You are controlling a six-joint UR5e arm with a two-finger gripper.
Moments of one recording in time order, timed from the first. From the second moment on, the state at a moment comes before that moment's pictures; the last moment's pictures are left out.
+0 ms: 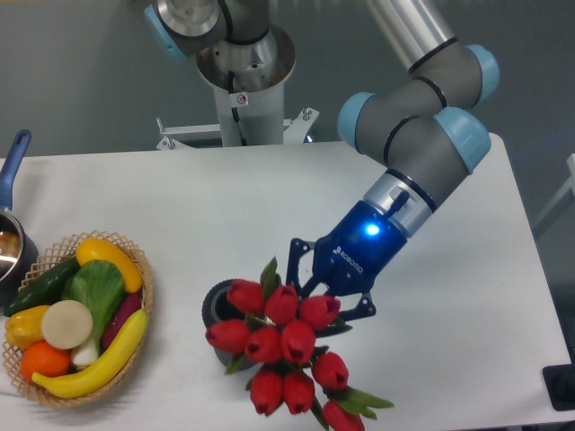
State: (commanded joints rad) arm 2.63 -2.00 -1.52 -0.77 0.29 0.95
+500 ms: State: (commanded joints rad) arm 2.60 -1.98 -1.53 -0.77 0.27 0.95
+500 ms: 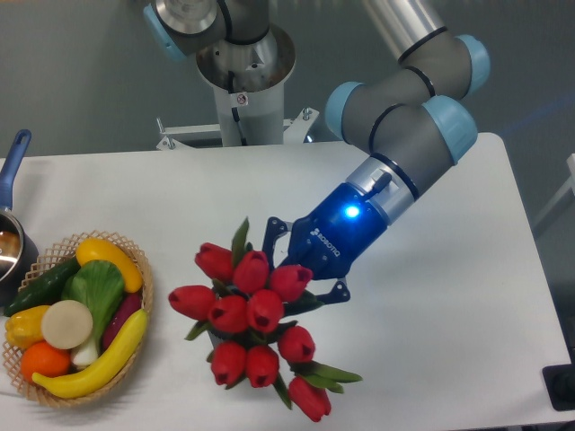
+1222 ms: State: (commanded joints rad) arm 2.57 -1.98 -1.57 -0.76 0.27 1.00
